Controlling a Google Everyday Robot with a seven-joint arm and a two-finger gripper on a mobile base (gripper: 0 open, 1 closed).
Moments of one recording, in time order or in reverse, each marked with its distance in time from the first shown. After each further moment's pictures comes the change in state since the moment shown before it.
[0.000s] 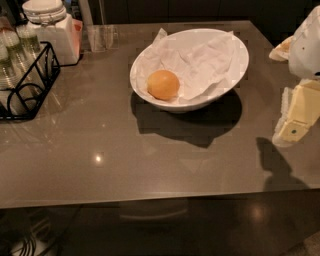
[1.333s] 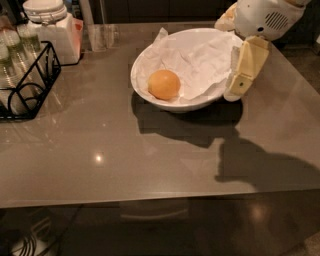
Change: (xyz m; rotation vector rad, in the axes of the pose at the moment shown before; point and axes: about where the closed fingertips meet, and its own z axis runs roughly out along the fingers) arm -0.099 -0.062 0.014 -0.059 -0.214 -0.166
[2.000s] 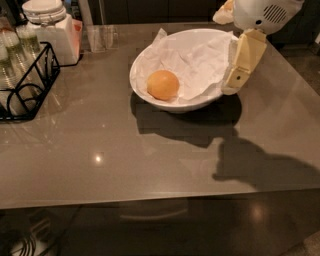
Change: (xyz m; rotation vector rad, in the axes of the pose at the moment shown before) arm -0.009 -0.010 -0.007 0.031 -0.020 -0.010
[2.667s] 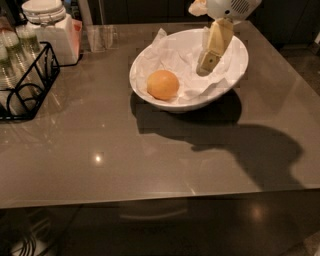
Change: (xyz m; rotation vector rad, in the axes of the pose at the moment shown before) arm -0.032 -0.058 0.038 -0.020 -0.097 -0.056
